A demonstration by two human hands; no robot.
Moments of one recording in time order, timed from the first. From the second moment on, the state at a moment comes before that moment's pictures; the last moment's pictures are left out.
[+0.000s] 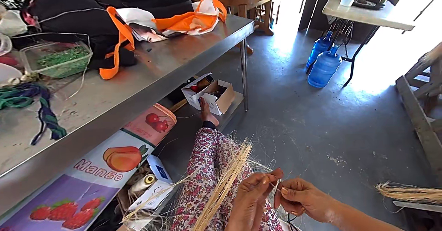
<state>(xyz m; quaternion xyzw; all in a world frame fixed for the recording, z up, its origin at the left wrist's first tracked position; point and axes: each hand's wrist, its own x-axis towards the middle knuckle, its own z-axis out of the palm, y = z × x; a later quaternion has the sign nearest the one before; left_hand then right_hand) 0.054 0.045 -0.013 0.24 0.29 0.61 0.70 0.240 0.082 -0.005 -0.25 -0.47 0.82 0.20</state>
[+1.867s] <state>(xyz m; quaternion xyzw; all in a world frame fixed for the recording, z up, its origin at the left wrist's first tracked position) 0.035 0.054 -0.031 0.61 0.36 0.48 0.51 0.250 0.095 0.001 -0.41 -0.57 0.62 0.34</state>
